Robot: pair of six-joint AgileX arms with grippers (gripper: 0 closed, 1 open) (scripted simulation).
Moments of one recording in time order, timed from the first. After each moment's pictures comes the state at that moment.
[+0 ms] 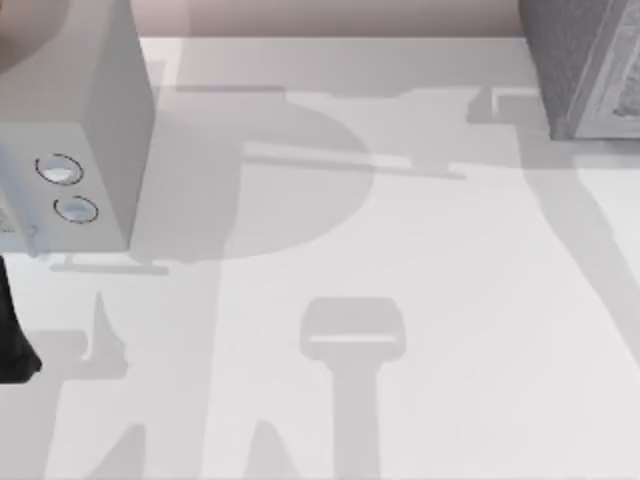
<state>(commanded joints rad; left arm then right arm) 0.00 0.00 0.00 0.00 0.00 0.00 0.27 1.38 1.70 -0.32 0.29 0.01</state>
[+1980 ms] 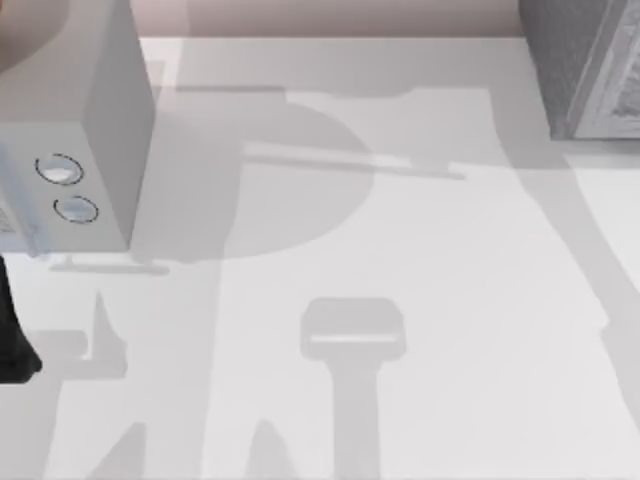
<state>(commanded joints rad) 0.00 0.00 0.00 0.00 0.00 0.00 0.27 1.63 1.88 -0.24 0.29 0.01</state>
